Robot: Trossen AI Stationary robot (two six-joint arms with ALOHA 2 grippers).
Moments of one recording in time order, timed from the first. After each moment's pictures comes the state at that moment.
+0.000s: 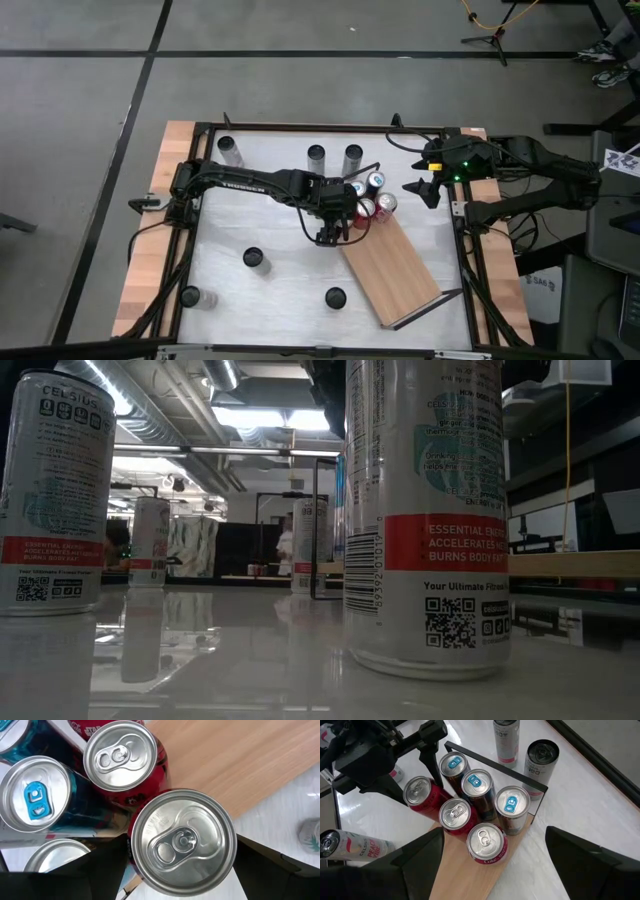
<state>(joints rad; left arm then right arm) -0.06 2.00 1.87 -0.89 -0.10 0.05 -0.04 1.02 1.36 -1.15 0.12 0.44</state>
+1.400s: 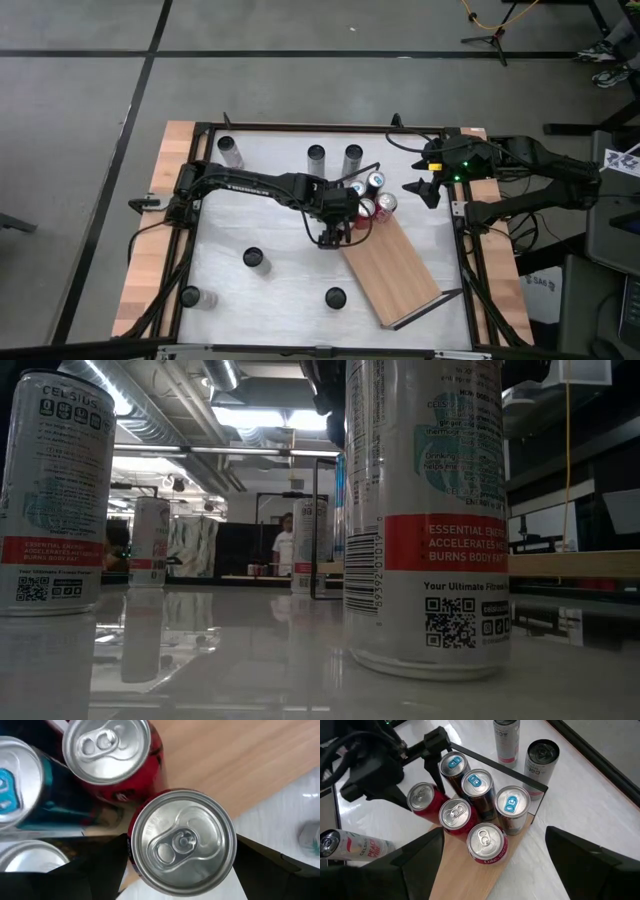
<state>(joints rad) -0.07 2.03 1.87 -0.89 -0.09 0.01 -0.04 1.02 1.36 -1.15 0.12 0.44</state>
